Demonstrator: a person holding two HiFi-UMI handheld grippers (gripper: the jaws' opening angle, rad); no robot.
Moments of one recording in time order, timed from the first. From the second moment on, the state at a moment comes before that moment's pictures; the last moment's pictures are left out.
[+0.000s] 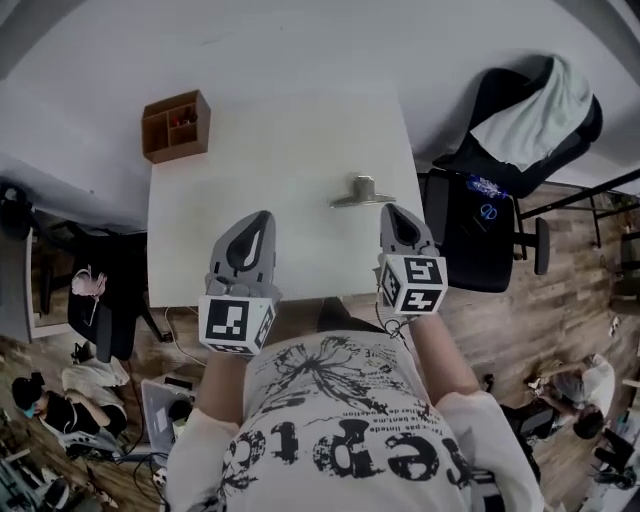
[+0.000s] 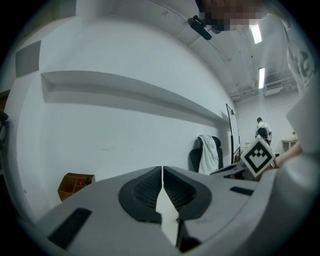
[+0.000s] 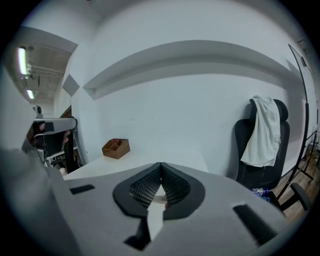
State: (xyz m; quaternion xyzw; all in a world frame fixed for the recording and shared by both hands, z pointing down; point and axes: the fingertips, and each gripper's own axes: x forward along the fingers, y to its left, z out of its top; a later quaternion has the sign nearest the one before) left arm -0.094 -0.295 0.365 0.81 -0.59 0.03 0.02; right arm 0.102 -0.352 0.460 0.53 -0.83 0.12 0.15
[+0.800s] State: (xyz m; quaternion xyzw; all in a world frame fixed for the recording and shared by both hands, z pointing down) left arm -0.114 -0.419 0.431 0.82 -0.55 0.10 0.08; right arm 0.085 -0.460 0.614 0.49 -0.78 0.25 0.30
